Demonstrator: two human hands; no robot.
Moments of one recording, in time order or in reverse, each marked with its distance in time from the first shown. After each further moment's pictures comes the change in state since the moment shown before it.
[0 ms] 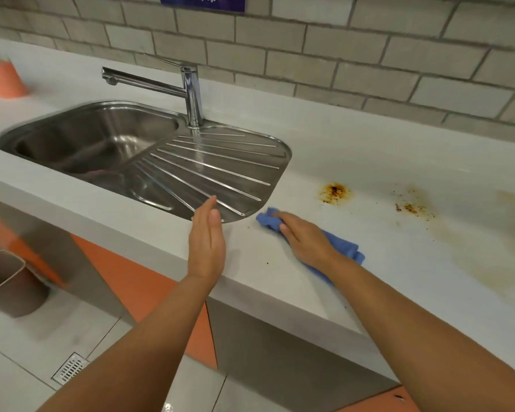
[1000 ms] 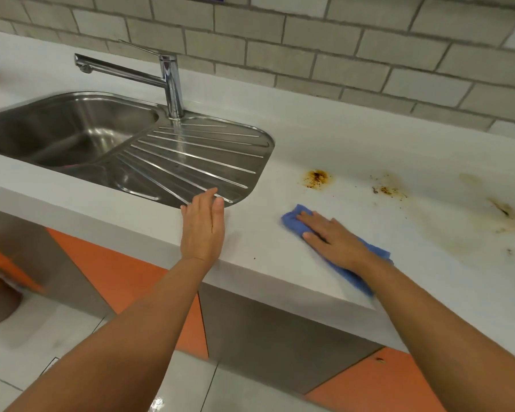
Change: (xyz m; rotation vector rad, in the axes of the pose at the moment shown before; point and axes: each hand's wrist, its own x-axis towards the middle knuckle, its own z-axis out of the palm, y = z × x) left_hand -0.001 0.000 0.000 0.253 -0.111 0.098; right_hand -0.069 0.015 -0.033 -0.260 -0.141 0.259
